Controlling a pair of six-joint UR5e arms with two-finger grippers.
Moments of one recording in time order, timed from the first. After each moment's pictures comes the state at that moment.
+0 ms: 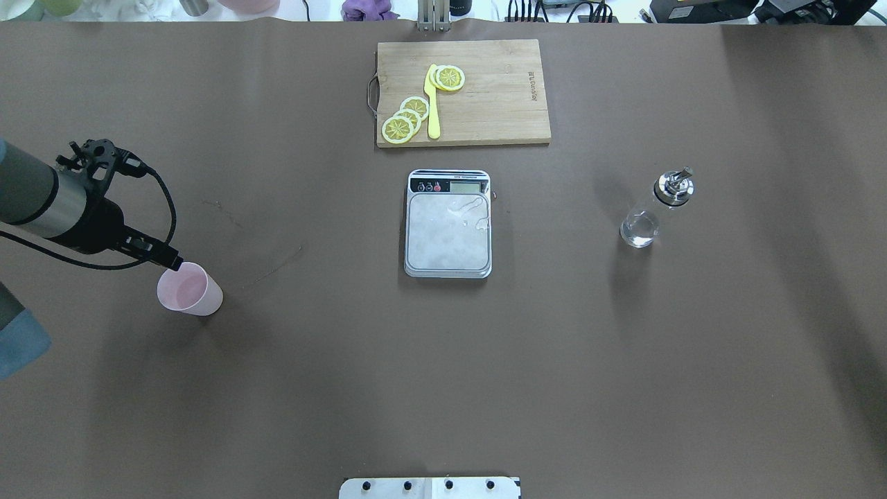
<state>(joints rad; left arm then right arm) -0.83 -1.65 -1.88 -1.94 -2.19 -0.64 1.49 -1.67 1.86 -1.58 2.34 0.00</state>
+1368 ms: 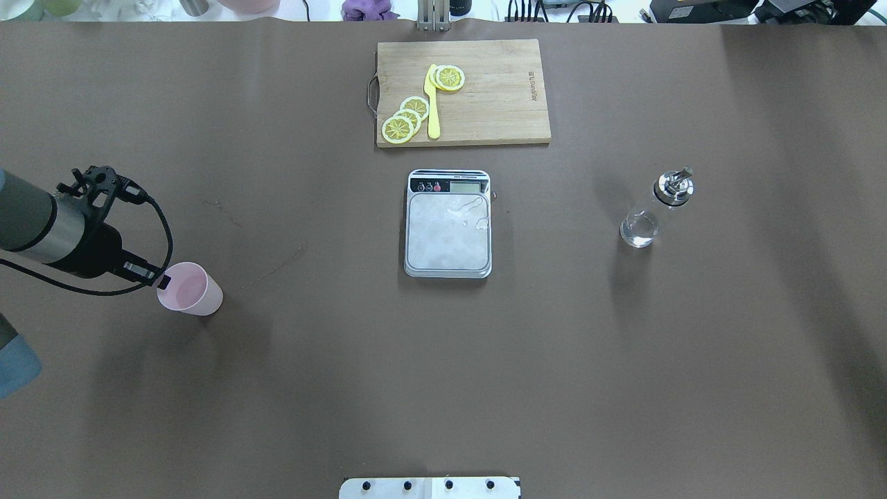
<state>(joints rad) -0.79 -1.59 -1.88 -2.02 -2.19 -0.64 1.49 -1.67 1.85 -1.58 2.34 0.00</state>
